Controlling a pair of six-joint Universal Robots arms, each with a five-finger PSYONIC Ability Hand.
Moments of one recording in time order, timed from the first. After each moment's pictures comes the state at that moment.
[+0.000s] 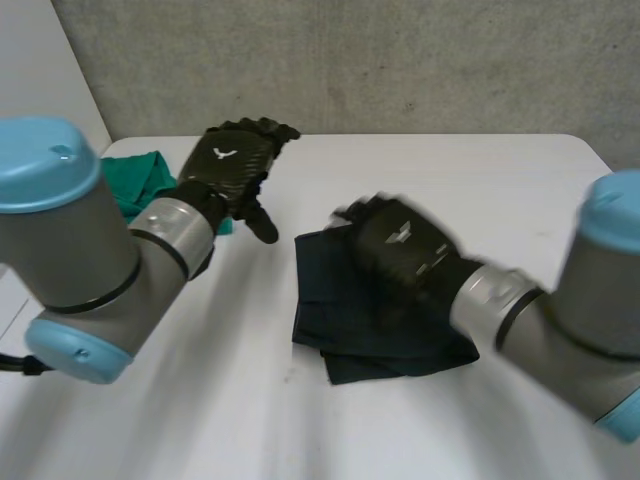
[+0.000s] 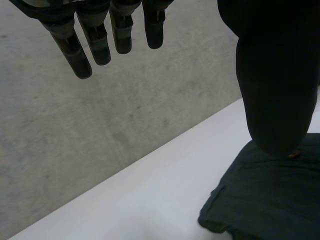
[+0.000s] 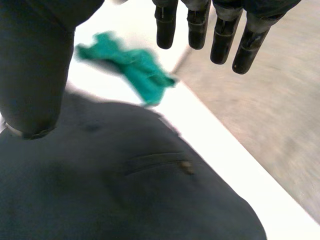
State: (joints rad) left arm 4.18 -1.92 -1.41 3.30 -1.47 3.25; right arm 2.02 -1.28 1.60 -0.11 1.07 2.74; left_hand 0.20 0.20 0.21 0.20 0.04; right_hand 0.20 0.22 0.21 0.23 0.06
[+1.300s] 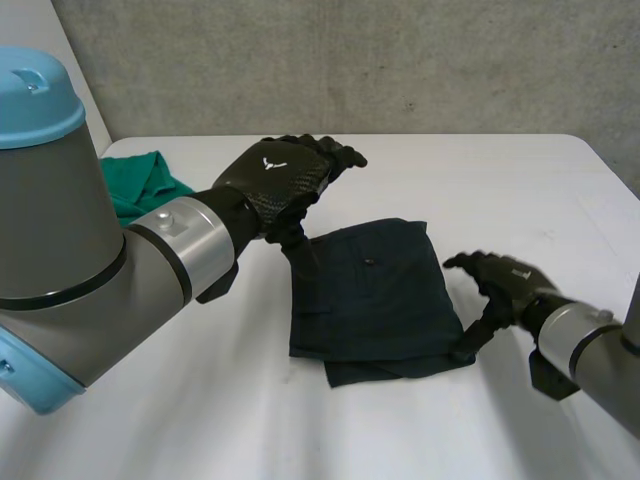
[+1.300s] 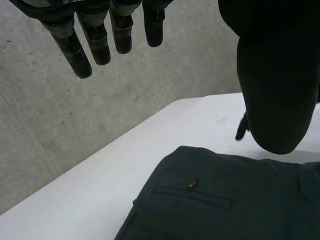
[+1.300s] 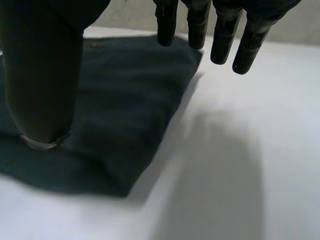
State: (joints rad) left arm 4.10 -1.84 -1.30 2.97 -1.34 3.27; right arm 1.80 -1.30 1.82 -0.03 1.31 3.19; left_hand 0.18 0.20 0.21 0.20 0.04; right_hand 0.17 0.22 0.21 0.23 0.06
